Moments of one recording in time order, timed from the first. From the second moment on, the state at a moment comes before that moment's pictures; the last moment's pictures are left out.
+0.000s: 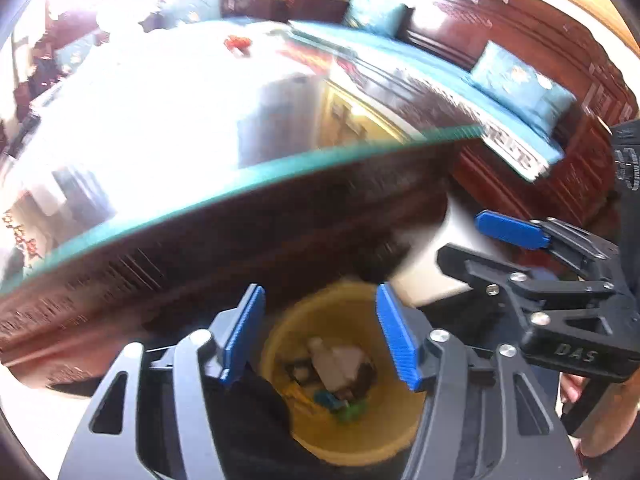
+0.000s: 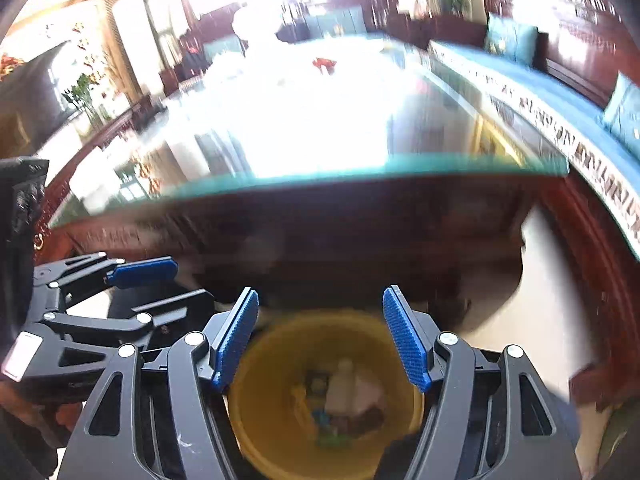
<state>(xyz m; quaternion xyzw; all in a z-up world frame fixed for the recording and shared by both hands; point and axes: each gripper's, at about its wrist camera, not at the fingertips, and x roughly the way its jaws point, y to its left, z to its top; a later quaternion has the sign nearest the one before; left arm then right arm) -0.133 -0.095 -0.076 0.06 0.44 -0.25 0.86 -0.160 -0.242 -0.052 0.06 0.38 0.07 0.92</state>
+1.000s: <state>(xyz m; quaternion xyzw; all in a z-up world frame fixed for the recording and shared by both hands) 0.187 -0.067 -0.028 0.01 0.39 -0.09 0.92 0.169 -0.230 0.000 0.06 0.36 0.06 0.93</state>
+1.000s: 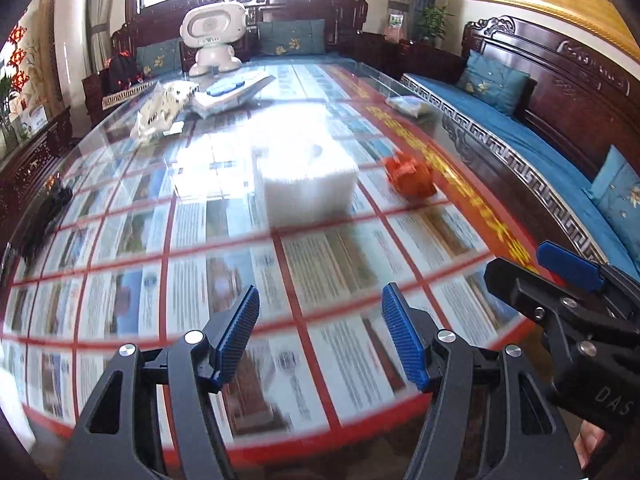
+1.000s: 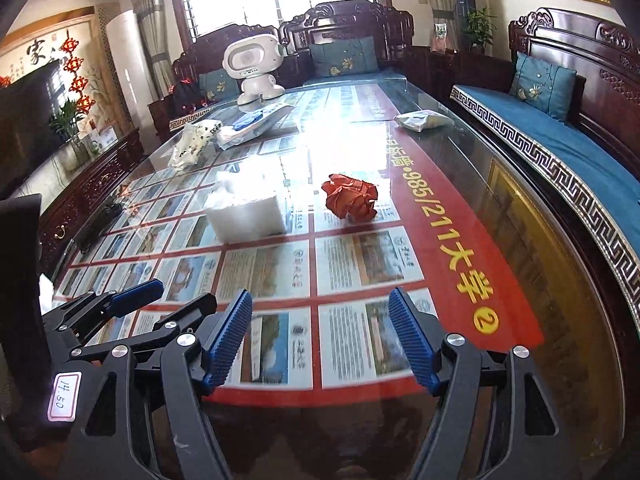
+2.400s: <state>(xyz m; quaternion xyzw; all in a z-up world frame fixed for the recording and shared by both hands) 0.331 -0.038 -0.043 -0.07 0.43 -0.02 0.90 0.294 -0.219 -0.031 0.05 0.40 0.04 0.91</state>
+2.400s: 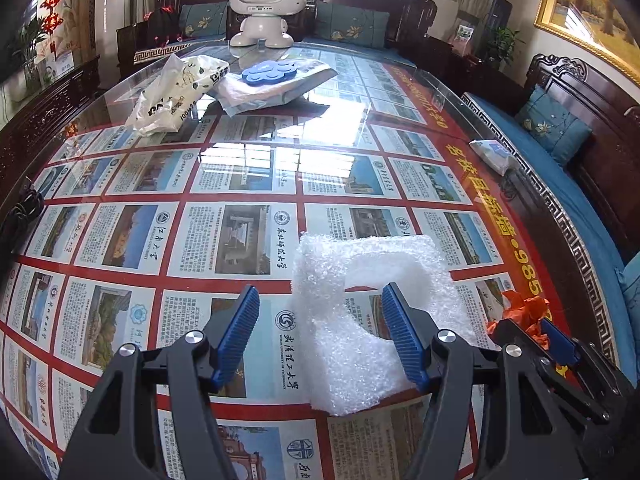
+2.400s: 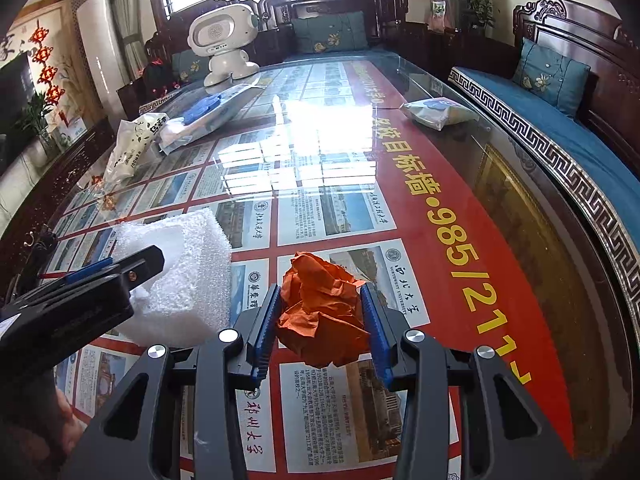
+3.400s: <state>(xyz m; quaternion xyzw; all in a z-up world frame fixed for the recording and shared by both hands) 0.138 -0.041 0.010 -0.03 0.38 -0.09 0.92 0.104 -0.206 0.026 0.03 0.35 0.08 0.93</state>
